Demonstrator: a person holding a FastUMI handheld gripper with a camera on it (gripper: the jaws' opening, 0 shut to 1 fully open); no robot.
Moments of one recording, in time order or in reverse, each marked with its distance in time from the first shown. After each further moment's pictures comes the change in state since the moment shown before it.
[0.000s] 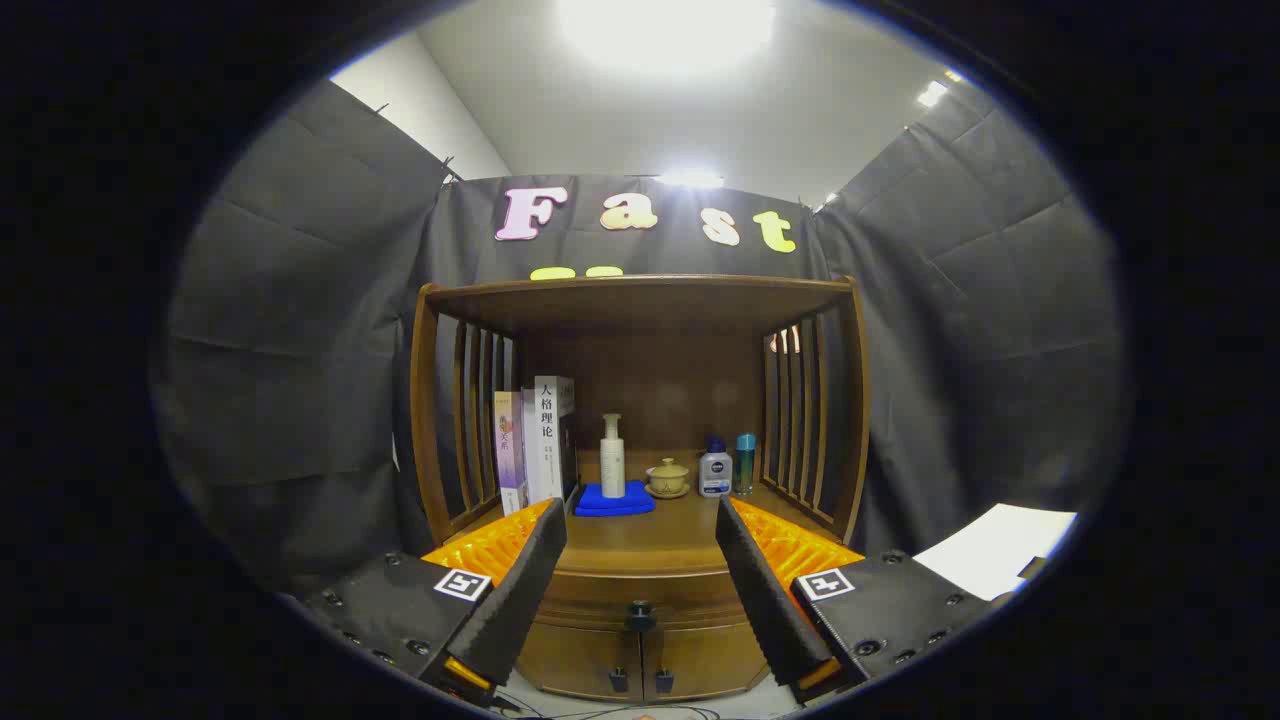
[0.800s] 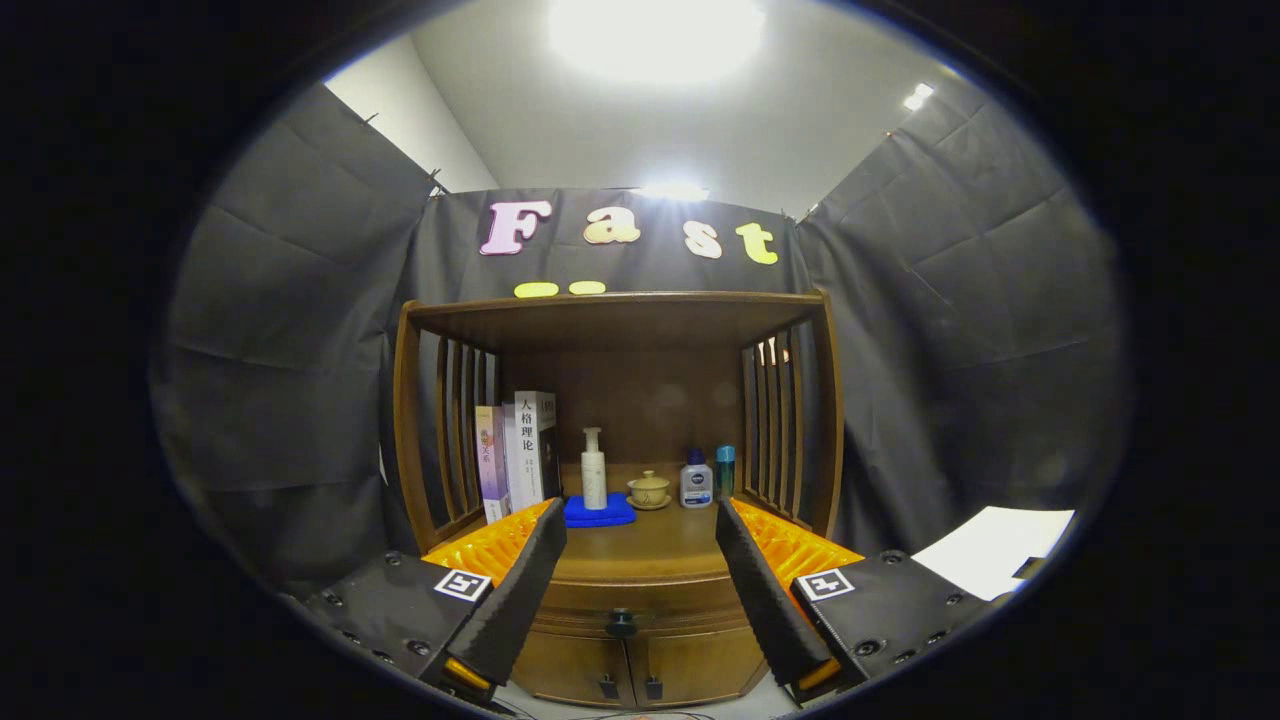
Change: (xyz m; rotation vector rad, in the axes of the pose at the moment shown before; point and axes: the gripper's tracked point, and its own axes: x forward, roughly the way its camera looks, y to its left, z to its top) arm -0.003 -0.003 0.003 0.017 -0.040 -0.043
